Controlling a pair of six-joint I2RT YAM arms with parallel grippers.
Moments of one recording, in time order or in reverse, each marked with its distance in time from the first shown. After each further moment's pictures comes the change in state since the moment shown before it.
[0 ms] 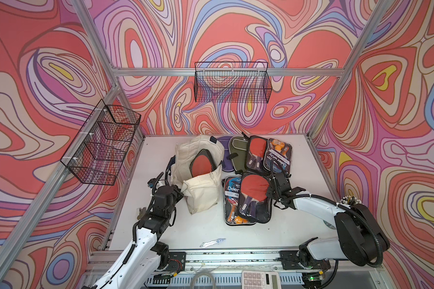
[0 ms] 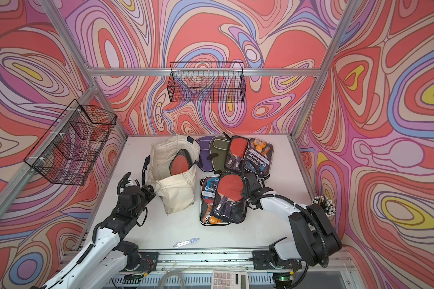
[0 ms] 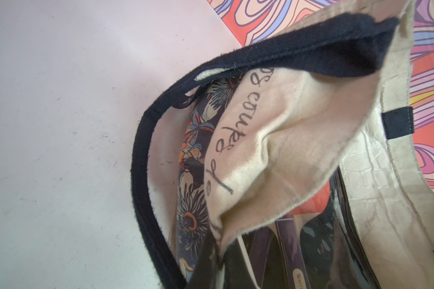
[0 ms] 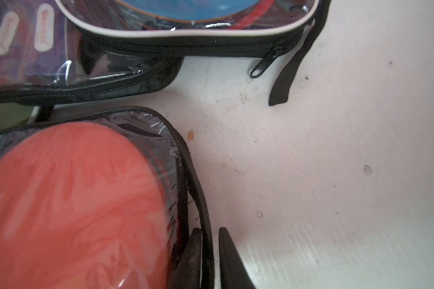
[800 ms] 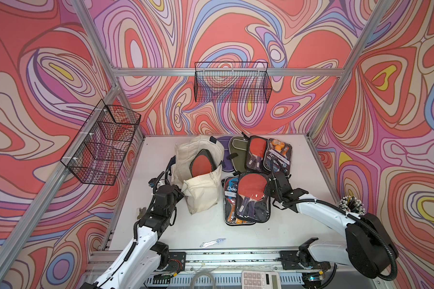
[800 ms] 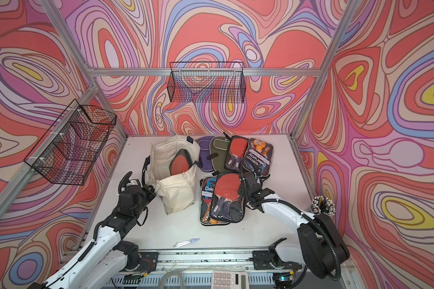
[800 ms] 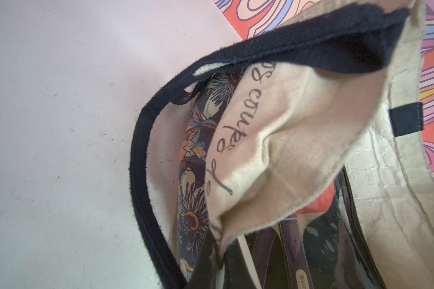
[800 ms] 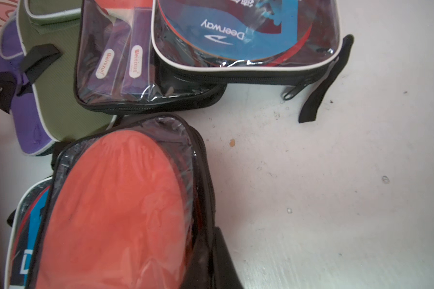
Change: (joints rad) left arm 0.000 0.032 0.008 0.009 0.007 0.000; right arm 0.064 -0.098 0.012 -0.001 0.008 0.011
